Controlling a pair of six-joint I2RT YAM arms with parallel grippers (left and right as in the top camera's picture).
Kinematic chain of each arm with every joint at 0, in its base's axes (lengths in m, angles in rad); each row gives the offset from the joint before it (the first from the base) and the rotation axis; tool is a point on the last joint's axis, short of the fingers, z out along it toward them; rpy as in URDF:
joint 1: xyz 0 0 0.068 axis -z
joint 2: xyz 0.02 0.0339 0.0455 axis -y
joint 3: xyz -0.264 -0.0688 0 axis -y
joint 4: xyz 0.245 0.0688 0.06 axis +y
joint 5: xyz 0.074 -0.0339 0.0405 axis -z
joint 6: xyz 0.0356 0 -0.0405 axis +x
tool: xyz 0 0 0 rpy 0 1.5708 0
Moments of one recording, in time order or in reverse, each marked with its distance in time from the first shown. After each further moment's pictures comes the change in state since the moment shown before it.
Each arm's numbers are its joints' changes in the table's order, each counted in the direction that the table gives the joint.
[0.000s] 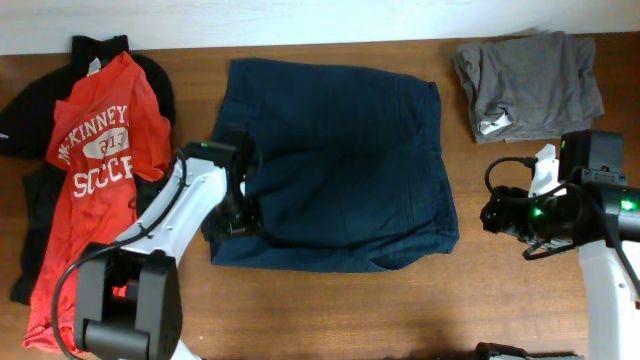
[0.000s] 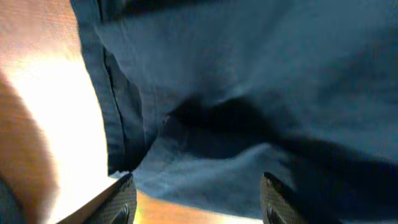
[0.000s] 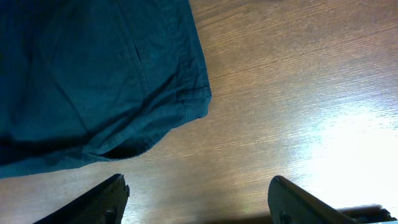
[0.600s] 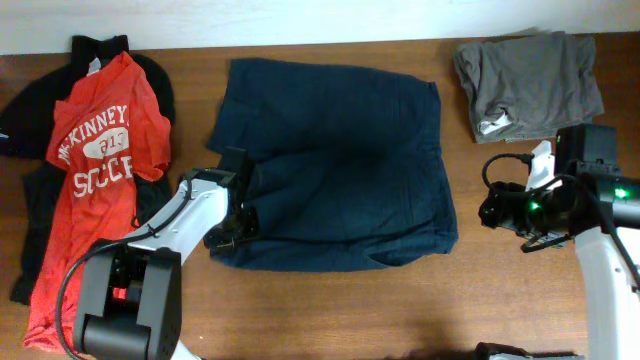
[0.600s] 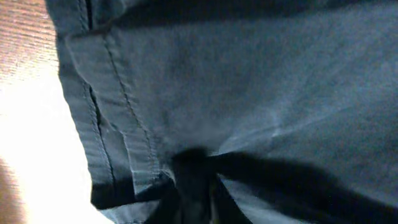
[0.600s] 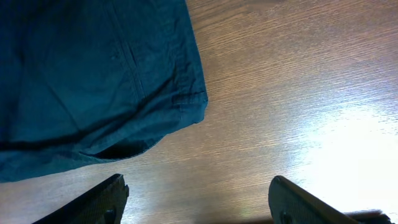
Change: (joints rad) left arm -0.006 0.005 -0.173 -0.239 -0.056 -0.039; right arm 0.000 -0.043 -0.005 -0.024 0.002 -0.008
